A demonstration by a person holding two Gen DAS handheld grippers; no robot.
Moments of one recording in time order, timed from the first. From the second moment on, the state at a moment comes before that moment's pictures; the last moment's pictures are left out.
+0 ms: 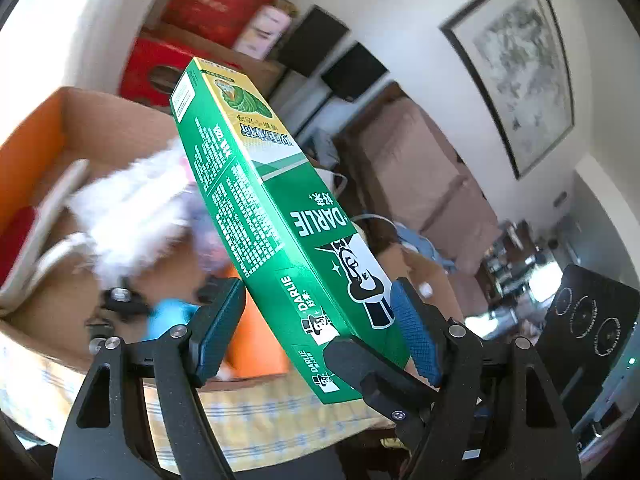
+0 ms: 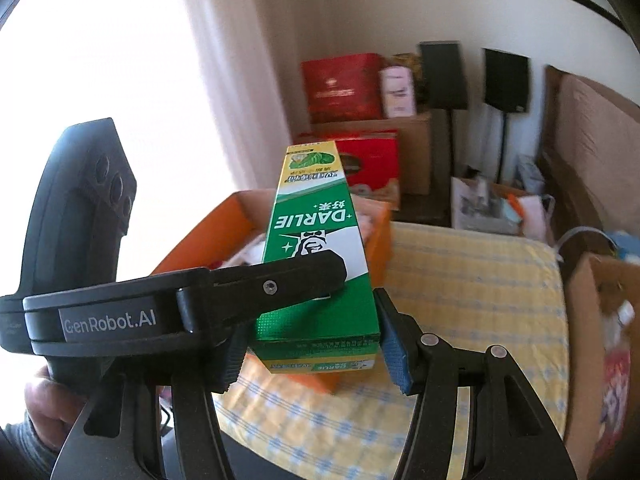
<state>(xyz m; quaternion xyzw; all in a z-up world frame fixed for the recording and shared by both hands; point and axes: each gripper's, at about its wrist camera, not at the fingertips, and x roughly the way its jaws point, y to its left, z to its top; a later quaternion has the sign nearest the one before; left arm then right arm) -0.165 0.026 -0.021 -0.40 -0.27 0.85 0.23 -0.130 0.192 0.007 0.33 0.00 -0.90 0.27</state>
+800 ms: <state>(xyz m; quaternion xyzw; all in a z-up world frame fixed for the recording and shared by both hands) -0.188 -0.062 -0.093 -0.41 -0.30 0.85 0.15 -0.176 0.083 -0.061 0.38 0.07 -0.85 0.35</state>
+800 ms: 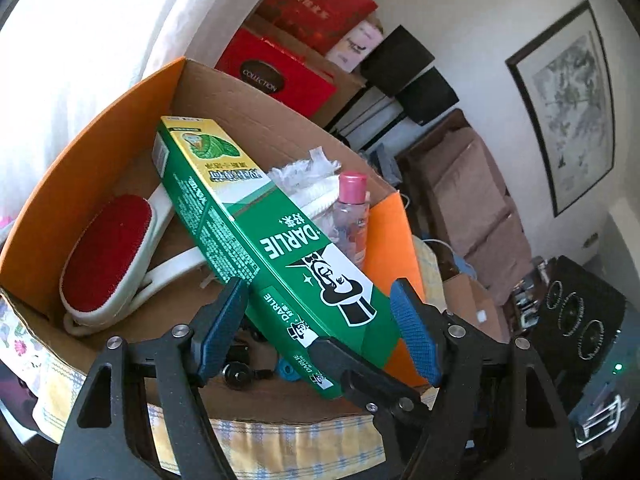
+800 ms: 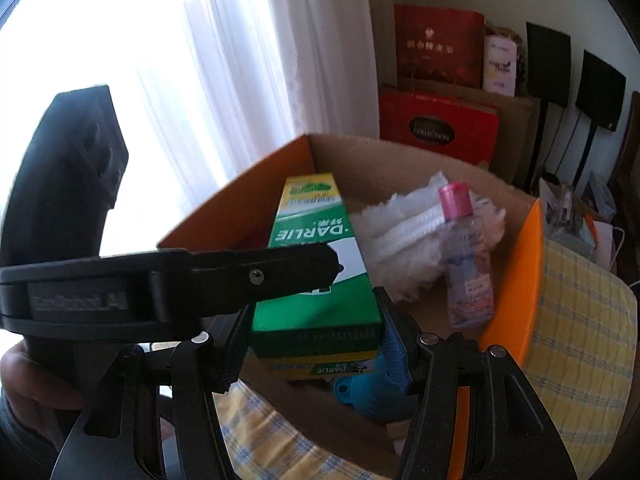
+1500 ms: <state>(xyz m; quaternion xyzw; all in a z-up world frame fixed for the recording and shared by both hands) -0.146 -0.075 -0.063 -0.42 -0.20 0.88 0.10 -0.155 0.107 -0.052 0.37 0.07 -0.88 0.30</state>
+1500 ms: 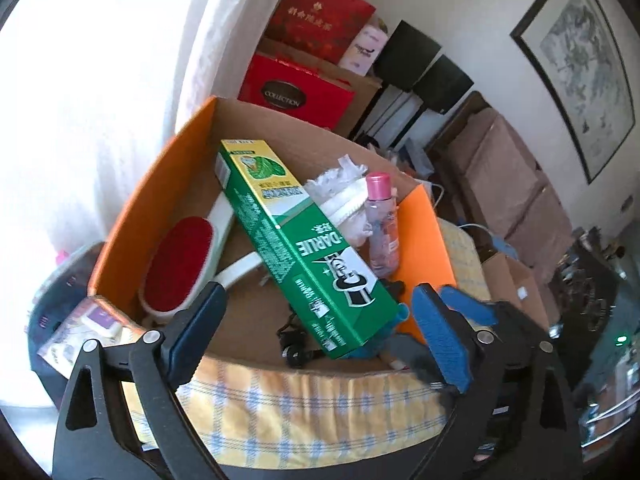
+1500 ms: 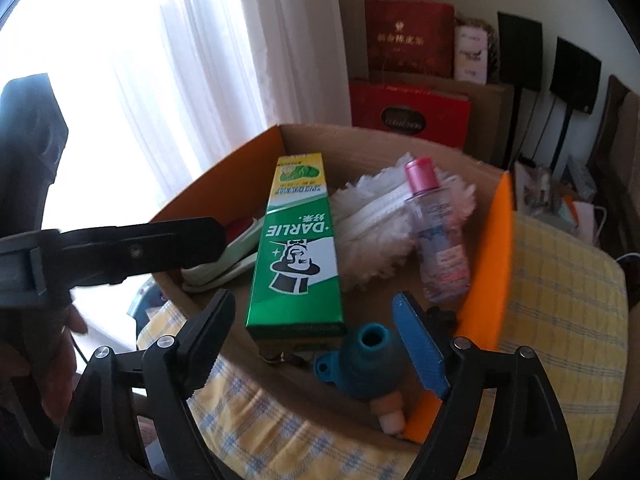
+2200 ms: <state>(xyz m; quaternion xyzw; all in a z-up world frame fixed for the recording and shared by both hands) -0.081 -0.042 -0.052 -0.43 -0.08 0.90 0.06 -0.089 0.201 -0.032 0.39 0.01 -0.91 0.18</state>
